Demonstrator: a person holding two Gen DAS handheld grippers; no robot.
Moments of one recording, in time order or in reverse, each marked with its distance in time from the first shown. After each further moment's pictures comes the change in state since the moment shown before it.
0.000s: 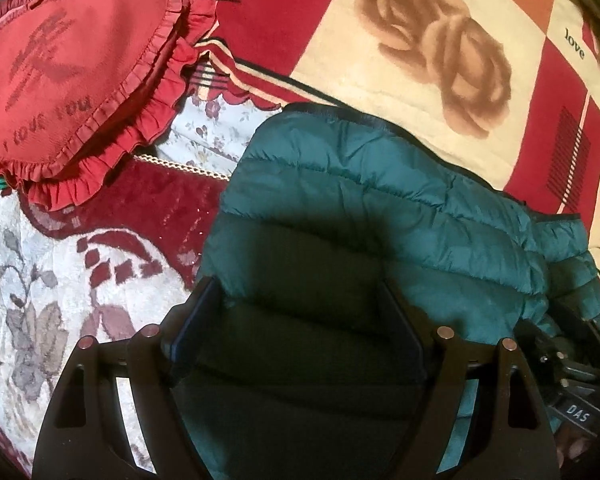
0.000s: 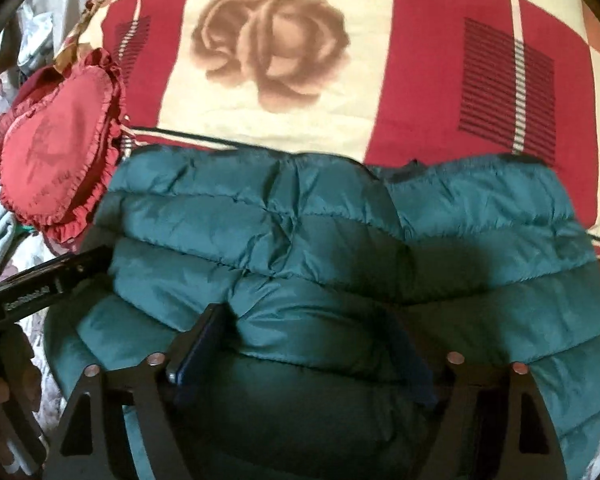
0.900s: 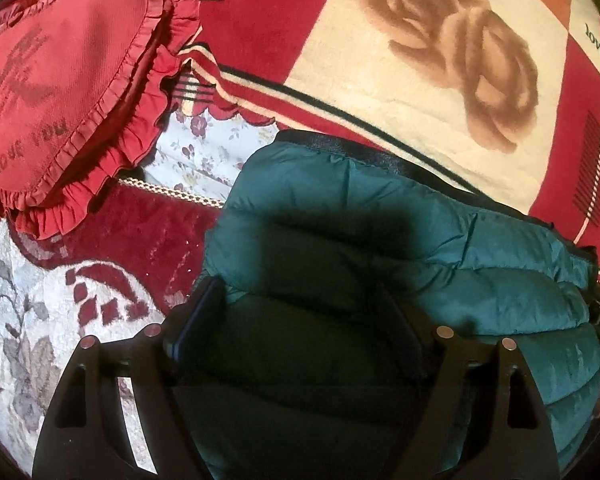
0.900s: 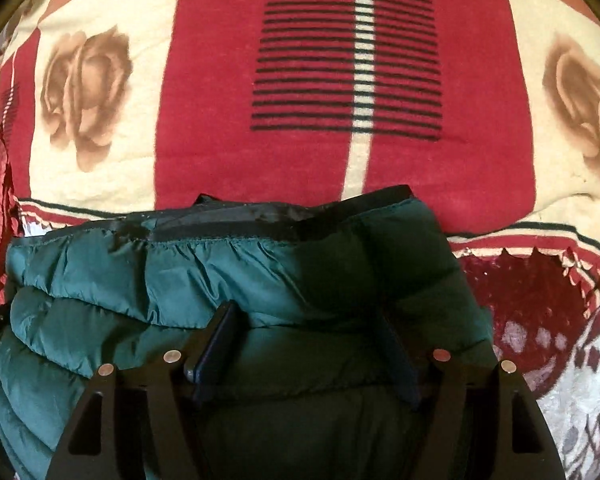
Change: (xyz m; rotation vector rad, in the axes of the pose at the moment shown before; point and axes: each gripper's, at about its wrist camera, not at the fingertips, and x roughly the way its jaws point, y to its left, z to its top) left arm 0.032 -0.010 0.027 0.019 -0.009 0.044; right arm 0.014 -0.136 0.035 0.179 0.019 -0.189
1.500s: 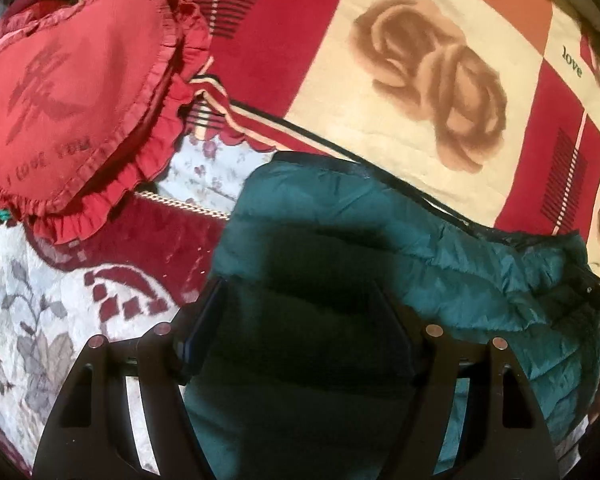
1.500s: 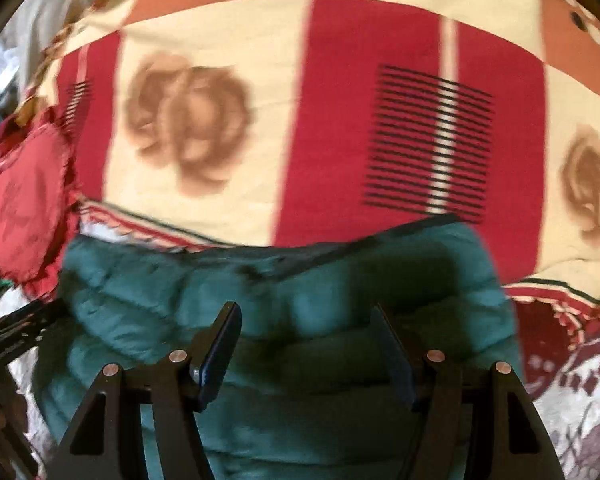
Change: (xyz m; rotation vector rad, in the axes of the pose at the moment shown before) left arm -0.042 0.004 0.004 -0.013 -0.038 -0.041; right arm -0.049 0.050 0.016 -0.058 -0.082 0.066
